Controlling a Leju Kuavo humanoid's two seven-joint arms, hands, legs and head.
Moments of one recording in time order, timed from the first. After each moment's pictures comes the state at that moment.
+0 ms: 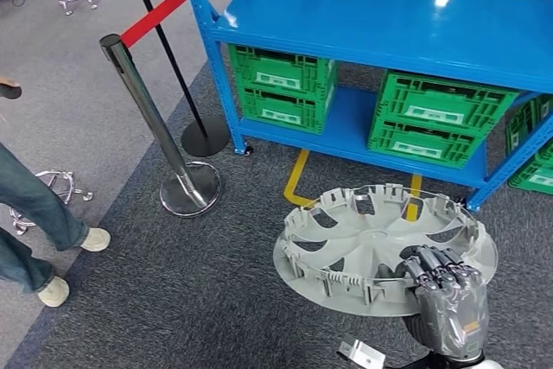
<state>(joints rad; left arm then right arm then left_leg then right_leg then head) 0.04 -0.02 -0.55 -0.25 -0.59 0.39 -0.13 0.35 -0.17 0.27 -1.98 1.50 -0.69 0.04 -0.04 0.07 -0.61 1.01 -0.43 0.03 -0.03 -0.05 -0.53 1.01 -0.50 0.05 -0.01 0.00</state>
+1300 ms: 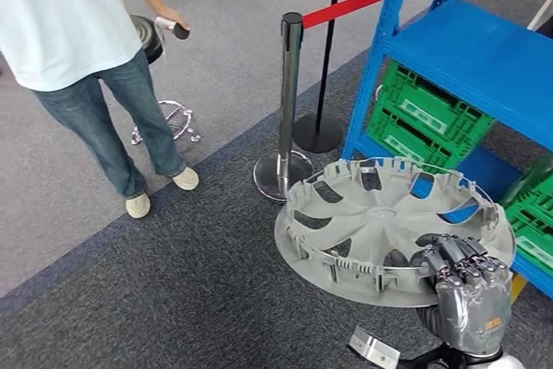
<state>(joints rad) 0.01 -0.10 -0.56 -0.18 -0.65 0.41 -0.06 0.35 -0.11 0.18 -2.05 1.44 -0.69 -0.08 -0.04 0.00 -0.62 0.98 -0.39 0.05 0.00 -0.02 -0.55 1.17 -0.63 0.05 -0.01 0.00</state>
